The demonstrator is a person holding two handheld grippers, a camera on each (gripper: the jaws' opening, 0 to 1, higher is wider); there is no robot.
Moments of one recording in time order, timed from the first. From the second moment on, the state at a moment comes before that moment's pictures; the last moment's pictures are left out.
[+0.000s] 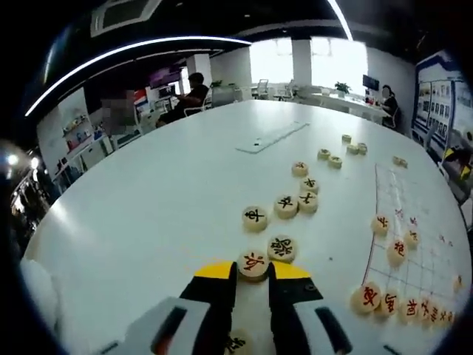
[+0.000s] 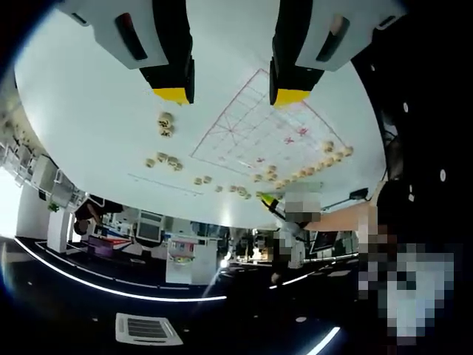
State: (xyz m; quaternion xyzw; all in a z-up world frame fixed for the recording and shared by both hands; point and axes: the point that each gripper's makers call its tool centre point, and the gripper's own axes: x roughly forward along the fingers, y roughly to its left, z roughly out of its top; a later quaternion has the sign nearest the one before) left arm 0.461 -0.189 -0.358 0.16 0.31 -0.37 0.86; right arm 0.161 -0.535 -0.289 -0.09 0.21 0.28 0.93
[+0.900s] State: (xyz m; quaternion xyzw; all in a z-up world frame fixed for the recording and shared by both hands) left arm 0.280 -0.164 -0.228 0.06 0.12 -0.33 0.93; right arm 0.173 -0.500 -0.272 -0.10 0.16 0.35 0.92
